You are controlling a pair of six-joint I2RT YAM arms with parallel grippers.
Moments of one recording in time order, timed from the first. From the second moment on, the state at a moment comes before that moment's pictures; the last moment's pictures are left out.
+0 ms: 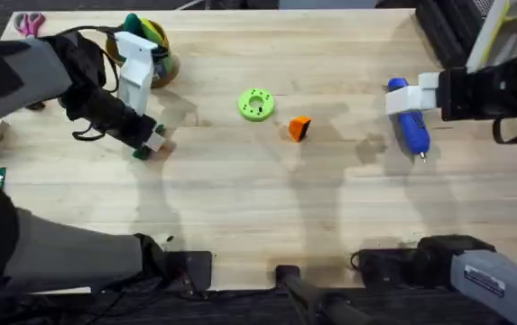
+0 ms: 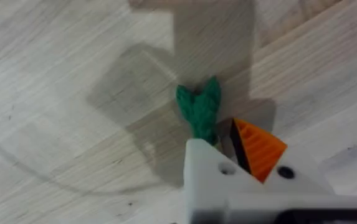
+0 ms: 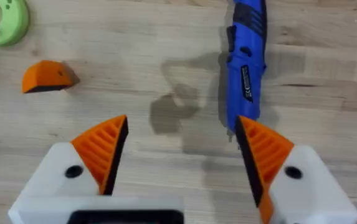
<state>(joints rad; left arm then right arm) 0.28 1.62 0.95 -0.83 0.18 0.79 0.00 1.10 1.08 -1.09 -0.03 -0.02</state>
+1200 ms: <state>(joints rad) 0.29 1.26 0.95 -0.87 0.59 0.80 0.00 1.10 1.08 -1.09 -0.03 -0.02</state>
